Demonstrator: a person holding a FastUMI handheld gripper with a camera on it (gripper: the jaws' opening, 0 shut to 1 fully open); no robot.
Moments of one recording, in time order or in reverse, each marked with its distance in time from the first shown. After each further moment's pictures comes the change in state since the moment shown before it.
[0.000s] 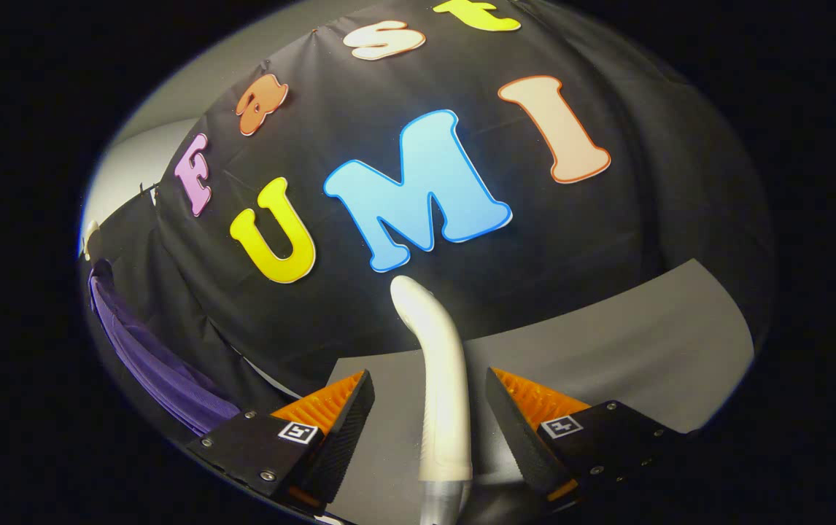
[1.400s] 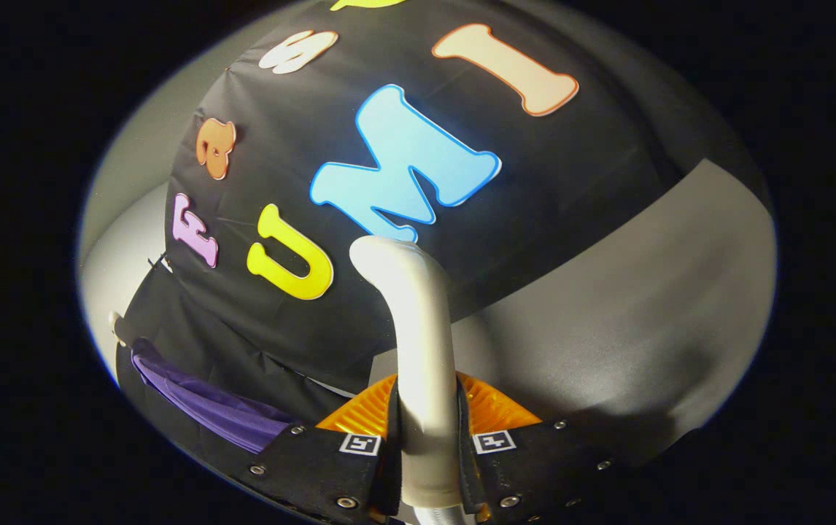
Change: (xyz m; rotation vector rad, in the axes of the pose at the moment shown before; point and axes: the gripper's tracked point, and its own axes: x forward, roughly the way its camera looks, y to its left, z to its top) arm -0.021 0.017 -0.006 0.215 0.033 0.167
